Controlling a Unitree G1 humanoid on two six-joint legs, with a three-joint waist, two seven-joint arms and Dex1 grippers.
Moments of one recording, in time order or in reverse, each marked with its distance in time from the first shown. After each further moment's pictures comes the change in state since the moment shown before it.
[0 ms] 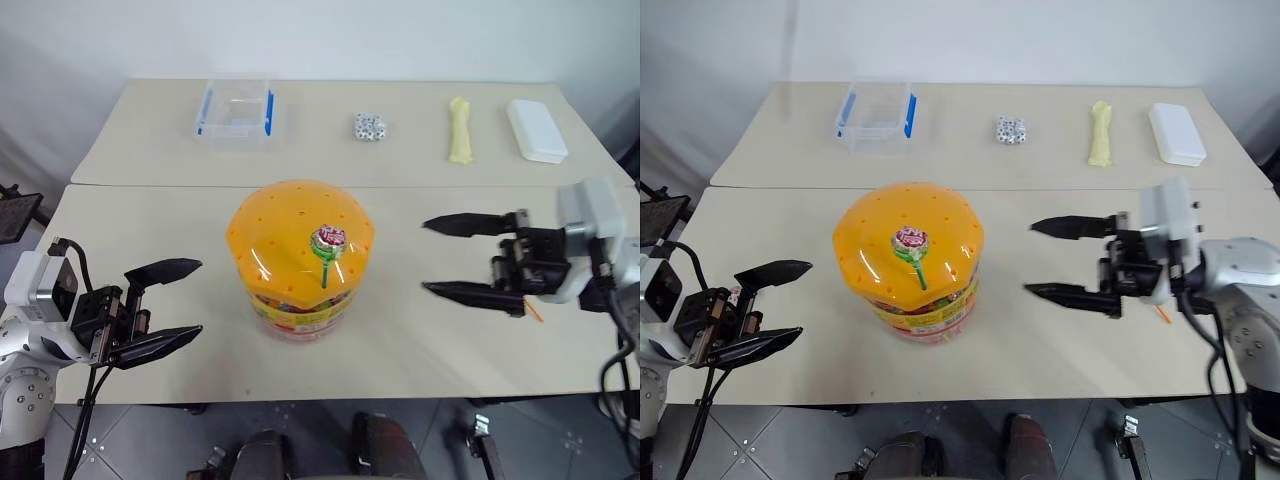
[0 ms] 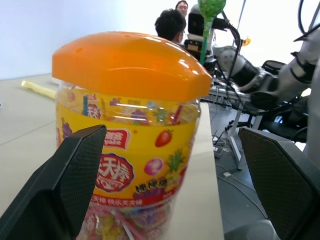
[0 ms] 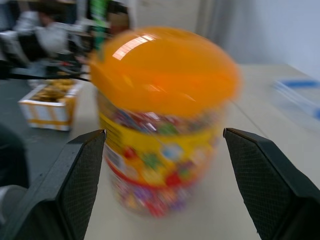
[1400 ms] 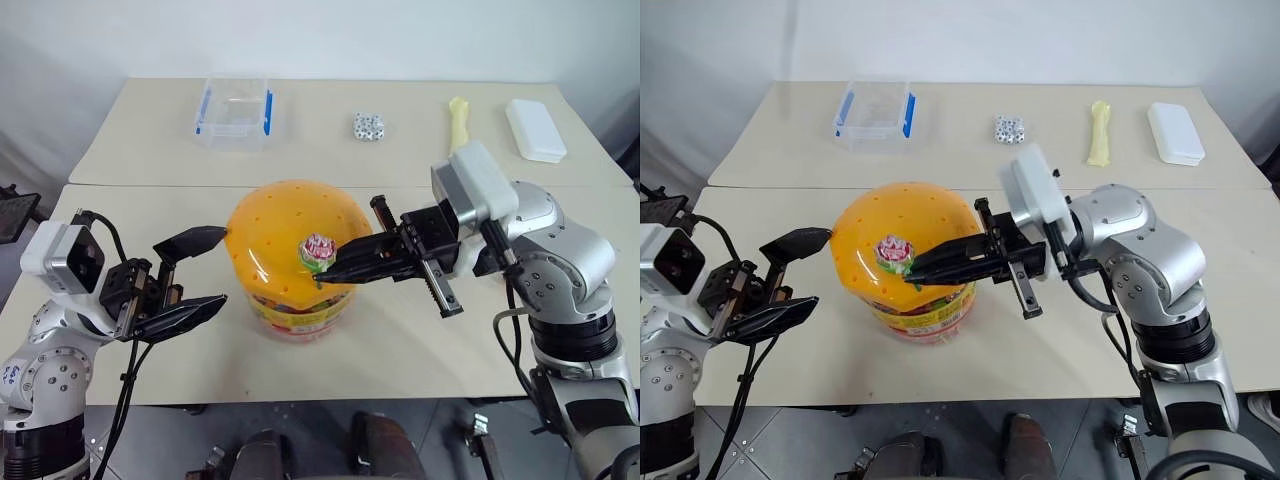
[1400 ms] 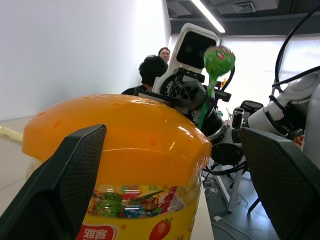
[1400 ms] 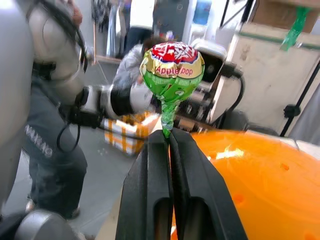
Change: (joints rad) left arm -0.144 -0.126 -0.076 -0.102 -0.117 0.084 0.174; right arm -0.385 0.311 0.246 0.084 -0.049 0.091 0.057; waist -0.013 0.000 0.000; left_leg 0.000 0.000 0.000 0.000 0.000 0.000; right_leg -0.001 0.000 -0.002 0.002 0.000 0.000
